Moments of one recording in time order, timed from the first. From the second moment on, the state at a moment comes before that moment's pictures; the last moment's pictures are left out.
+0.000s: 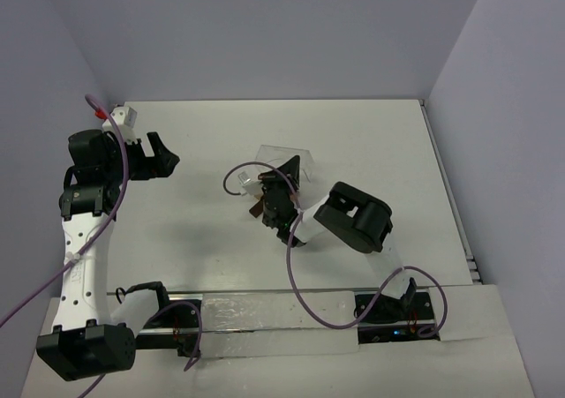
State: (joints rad) left arm 0.13 0.99 1.09 -0.59 0.42 -0.10; right arm 0.97 2.11 0.93 1.27 1.11 -1.92
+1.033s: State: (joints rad) left arm 0.13 0.98 1.09 -0.58 0.45 -0.09; right arm 0.81 1.67 1.26 -0.46 0.69 -0.34
